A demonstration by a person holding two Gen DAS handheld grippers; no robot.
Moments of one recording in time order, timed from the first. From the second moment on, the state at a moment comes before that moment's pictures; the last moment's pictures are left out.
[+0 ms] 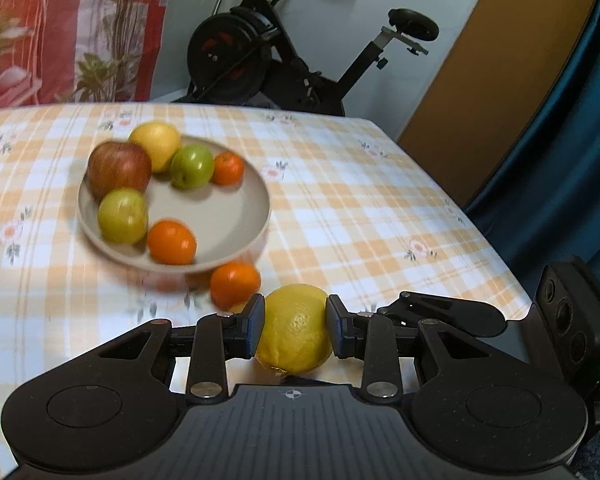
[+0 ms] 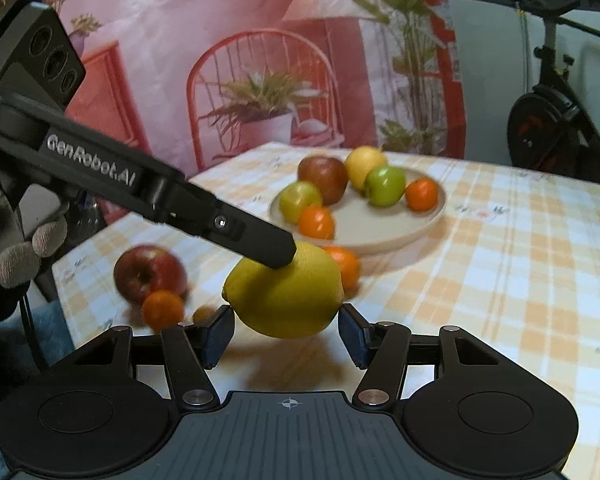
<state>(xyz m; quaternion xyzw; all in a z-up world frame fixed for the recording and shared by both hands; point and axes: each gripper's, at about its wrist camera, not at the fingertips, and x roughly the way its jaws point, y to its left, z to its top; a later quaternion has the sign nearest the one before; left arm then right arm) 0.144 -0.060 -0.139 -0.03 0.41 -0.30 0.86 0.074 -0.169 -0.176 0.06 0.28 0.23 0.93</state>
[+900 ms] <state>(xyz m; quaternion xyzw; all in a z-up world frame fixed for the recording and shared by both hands) 0.251 -0.063 -0.134 -0.05 0.41 -0.24 0.88 0.205 -0.169 -0.161 -0.01 0.30 0.25 0.92</state>
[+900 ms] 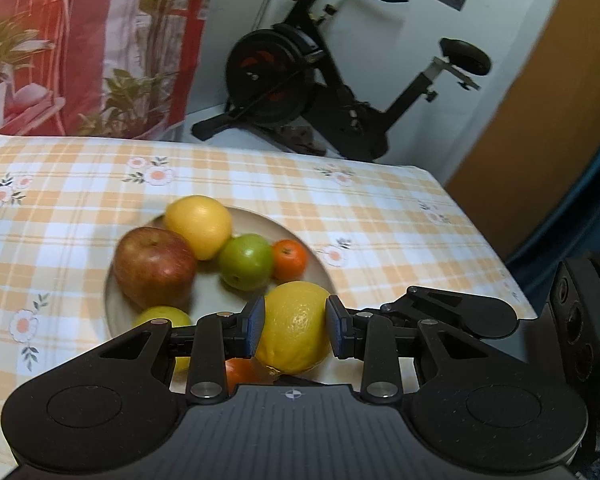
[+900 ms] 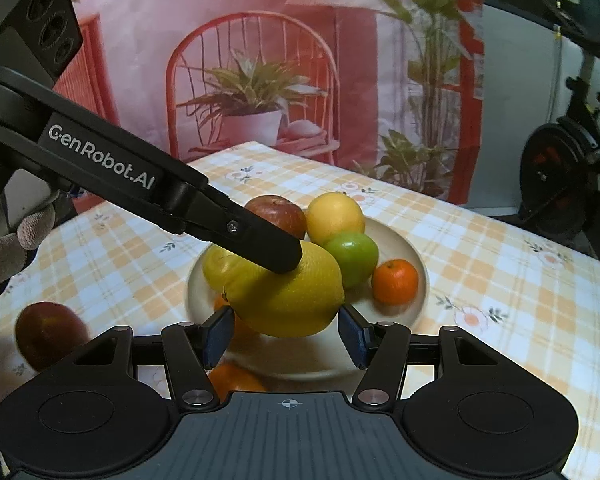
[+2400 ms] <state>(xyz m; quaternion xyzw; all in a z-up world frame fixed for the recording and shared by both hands) 0.206 0.003 -0.103 -0.04 0.33 -0.11 0.94 0.163 -0.175 -0.170 0.05 0.24 0.16 0.96</state>
